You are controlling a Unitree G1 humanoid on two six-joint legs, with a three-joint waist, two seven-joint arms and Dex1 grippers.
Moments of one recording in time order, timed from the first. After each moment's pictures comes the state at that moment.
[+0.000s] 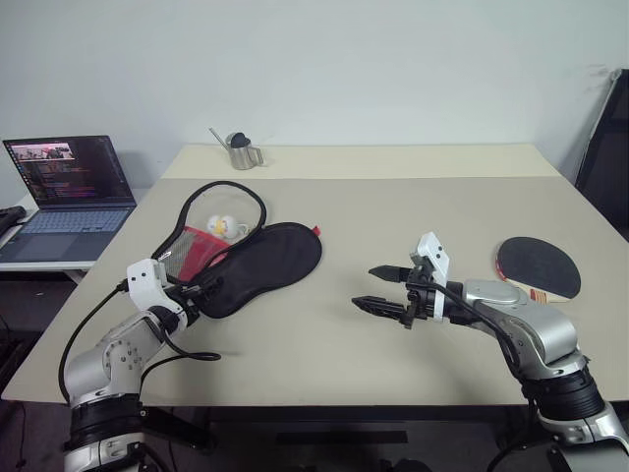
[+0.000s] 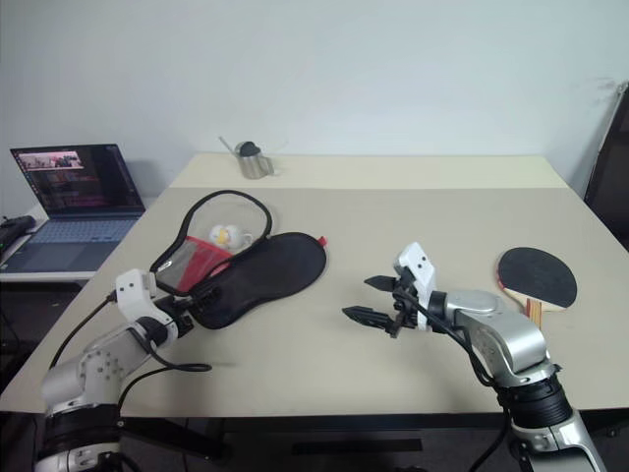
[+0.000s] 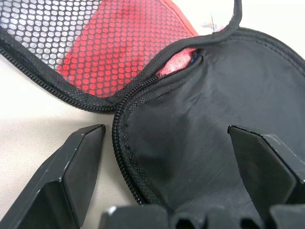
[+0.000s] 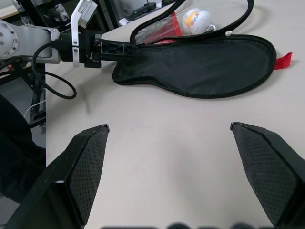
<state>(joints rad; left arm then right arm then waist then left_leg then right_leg) -0.38 0.48 0.47 0.19 -0.61 0.81 -0.25 -0.50 -0.49 0.11 -0.23 0.52 0.78 0.80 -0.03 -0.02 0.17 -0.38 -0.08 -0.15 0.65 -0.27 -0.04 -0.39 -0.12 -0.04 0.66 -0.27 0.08</state>
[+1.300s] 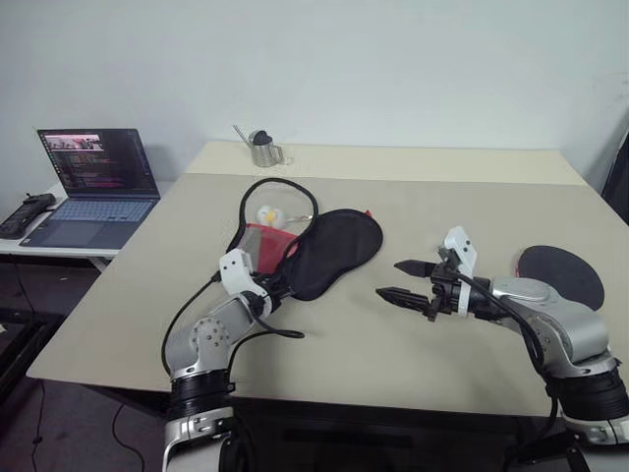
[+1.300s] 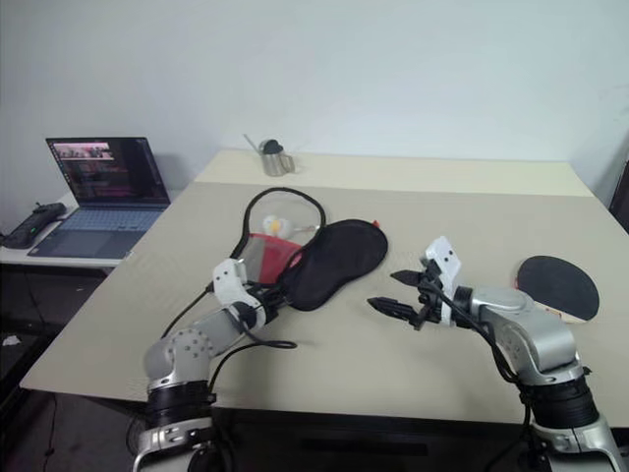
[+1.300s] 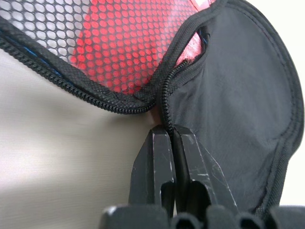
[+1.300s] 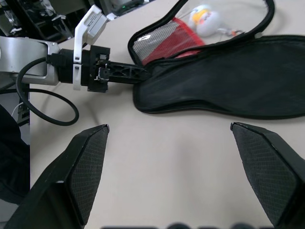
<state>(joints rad) -0.54 0.06 0.38 0.09 -0.56 0.95 -0.01 -0.48 -0.57 0.02 -0.22 0.54 0.81 0.80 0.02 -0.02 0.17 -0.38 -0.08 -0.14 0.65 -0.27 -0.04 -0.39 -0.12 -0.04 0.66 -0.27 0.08</state>
